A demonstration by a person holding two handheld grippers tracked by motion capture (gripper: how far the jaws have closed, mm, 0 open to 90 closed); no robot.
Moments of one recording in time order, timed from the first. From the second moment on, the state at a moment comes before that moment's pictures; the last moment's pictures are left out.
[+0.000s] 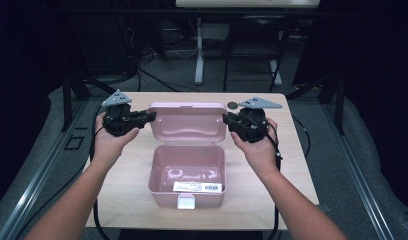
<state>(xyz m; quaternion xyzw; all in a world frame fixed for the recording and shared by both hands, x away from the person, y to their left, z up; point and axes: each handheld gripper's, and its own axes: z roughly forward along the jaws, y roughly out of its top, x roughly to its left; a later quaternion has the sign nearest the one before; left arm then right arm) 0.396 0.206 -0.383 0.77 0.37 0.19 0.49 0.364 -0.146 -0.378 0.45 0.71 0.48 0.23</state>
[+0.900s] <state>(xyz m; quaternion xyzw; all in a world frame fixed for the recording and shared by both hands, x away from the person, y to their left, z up) 0.373 0.206 -0.379 0.77 0.36 0.19 0.49 0.337 -0.146 -0.372 0.43 0.73 0.48 0.23</state>
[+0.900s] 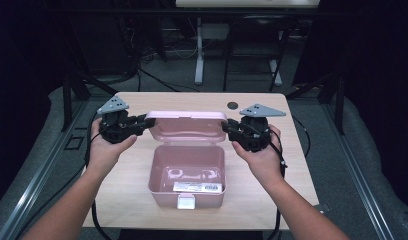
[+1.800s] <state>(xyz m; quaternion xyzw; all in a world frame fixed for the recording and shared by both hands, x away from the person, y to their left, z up) 0.349 0.209 -0.382 0.78 0.35 0.18 0.49 0.314 -0.148 -0.371 0.41 0.74 0.49 0.22</state>
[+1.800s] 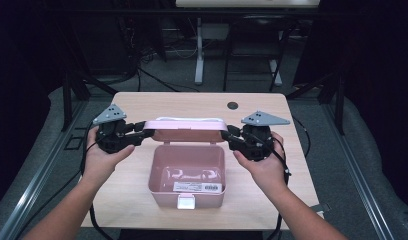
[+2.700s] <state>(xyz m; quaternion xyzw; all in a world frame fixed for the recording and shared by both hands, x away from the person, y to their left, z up) 0.316 0.214 -0.391 0.78 0.34 0.18 0.49 0.284 -0.149 -0.386 0.40 0.74 0.50 0.21</state>
